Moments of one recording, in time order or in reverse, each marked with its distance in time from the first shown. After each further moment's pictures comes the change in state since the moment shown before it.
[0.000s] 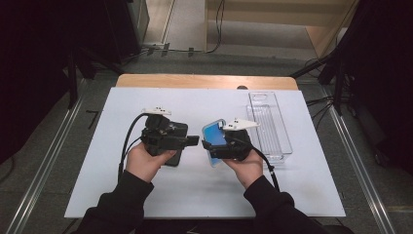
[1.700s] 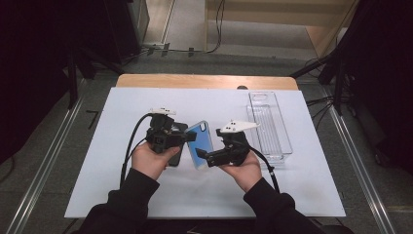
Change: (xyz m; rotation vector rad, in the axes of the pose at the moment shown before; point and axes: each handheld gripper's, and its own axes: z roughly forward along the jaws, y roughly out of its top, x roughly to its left) left arm -0.003 0.001 0.017 0.012 0.084 -0.059; right arm 0.020 0.006 -0.008 -0.015 0.136 -0.014
